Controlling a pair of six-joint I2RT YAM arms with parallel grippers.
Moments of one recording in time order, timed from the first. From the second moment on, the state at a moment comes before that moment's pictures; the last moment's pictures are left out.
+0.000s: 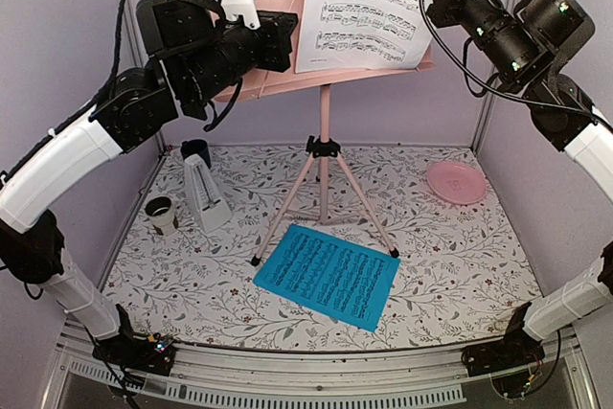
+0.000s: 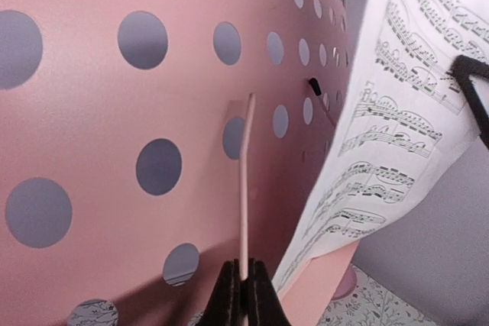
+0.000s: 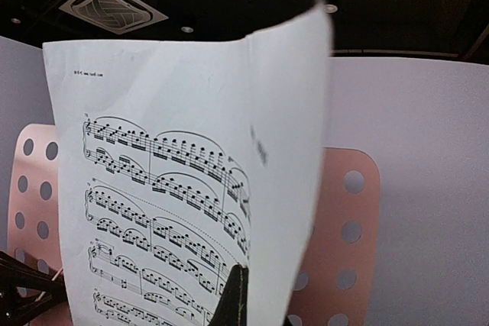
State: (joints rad) left arm -1.08 1.58 1.91 -0.19 -0.56 -0.01; right arm 0.85 1.35 1.75 0.14 0.30 -0.26
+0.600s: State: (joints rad) left arm -1.07 1.51 1.73 0.06 -0.45 0.14; right arm 0.81 1.36 1.75 0.17 0.25 -0.28
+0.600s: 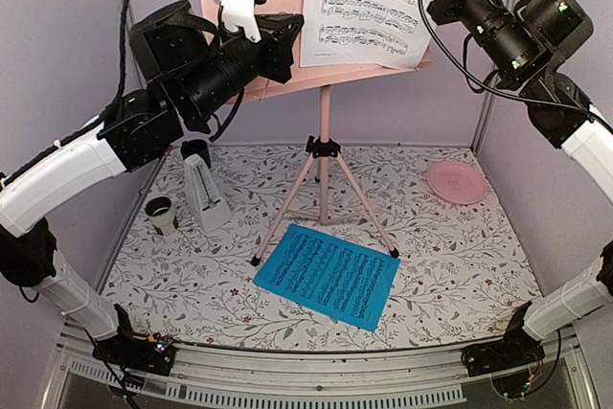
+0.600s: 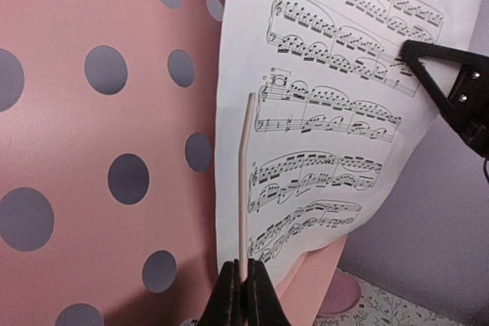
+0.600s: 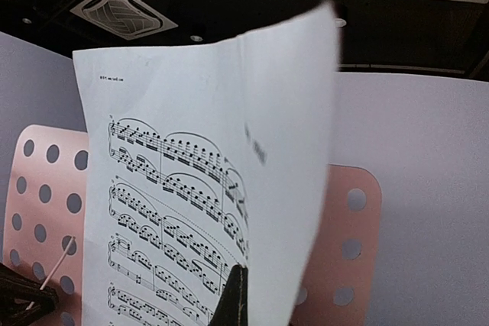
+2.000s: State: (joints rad) left arm -1.07 1.48 1.64 0.15 -0.30 0.28; right arm 0.73 1.67 2.04 0.21 -0.47 -0.07
